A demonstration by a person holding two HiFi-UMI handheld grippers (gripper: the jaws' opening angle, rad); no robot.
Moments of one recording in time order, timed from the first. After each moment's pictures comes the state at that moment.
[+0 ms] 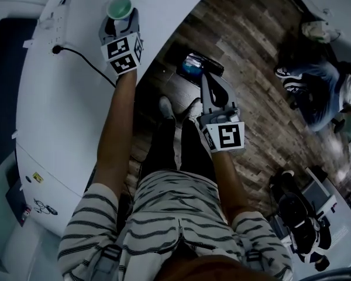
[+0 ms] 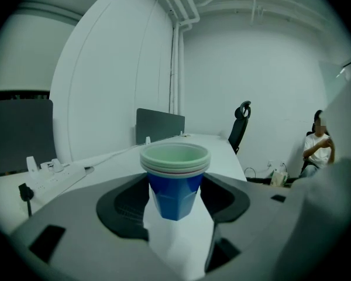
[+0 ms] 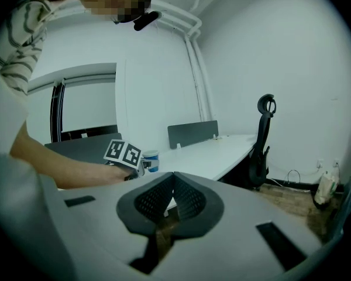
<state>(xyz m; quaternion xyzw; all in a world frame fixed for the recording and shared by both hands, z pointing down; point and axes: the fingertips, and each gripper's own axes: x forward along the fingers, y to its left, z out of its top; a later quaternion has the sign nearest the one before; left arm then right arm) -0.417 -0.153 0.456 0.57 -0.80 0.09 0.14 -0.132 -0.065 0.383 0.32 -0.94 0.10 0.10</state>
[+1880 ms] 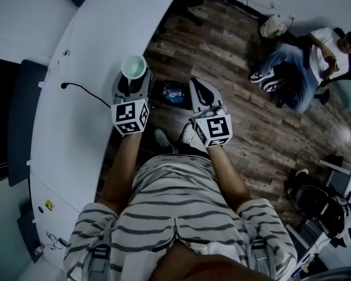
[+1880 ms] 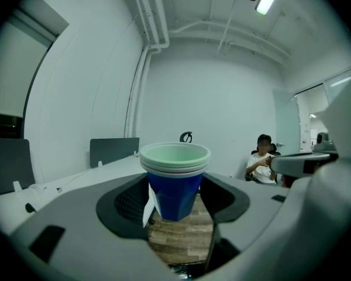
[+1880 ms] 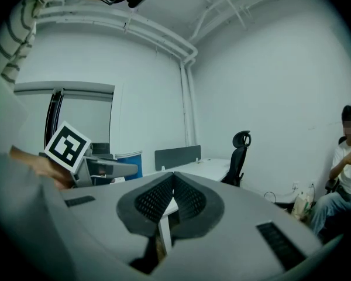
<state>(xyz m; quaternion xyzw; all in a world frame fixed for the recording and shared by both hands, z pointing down) -0.175 -0.039 0.272 0.72 -0.69 0.05 0.09 -0.004 -0.028 0.258 0.39 -0.92 0.05 0.04</state>
